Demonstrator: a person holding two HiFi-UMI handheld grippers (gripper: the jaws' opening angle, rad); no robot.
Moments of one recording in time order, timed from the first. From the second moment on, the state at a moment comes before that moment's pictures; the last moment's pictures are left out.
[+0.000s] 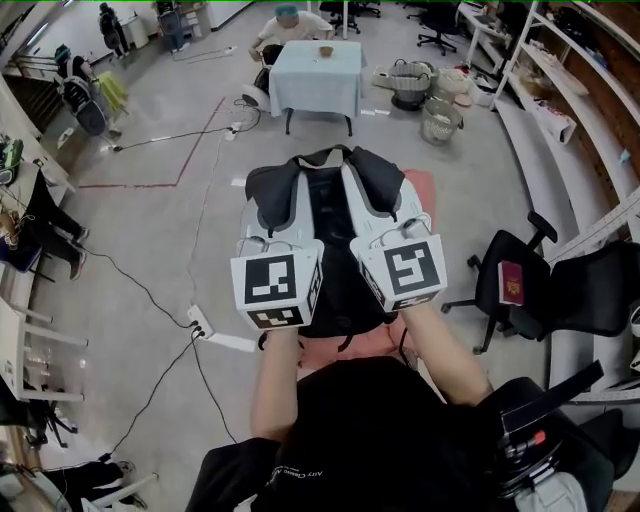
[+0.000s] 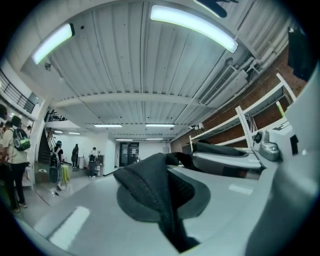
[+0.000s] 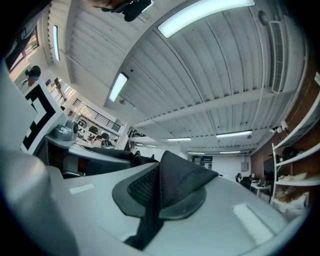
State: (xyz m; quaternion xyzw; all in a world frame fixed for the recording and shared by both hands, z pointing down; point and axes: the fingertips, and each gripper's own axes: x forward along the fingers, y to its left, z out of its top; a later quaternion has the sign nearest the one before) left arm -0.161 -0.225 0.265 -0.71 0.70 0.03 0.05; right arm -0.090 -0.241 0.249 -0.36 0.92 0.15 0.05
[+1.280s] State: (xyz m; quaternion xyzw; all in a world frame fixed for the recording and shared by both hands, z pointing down) left arm -0.136 -0.231 0.293 -0.72 0.69 0.04 0.04; right arm -0.069 -0.254 0.273 -0.39 0.91 0.13 0.03
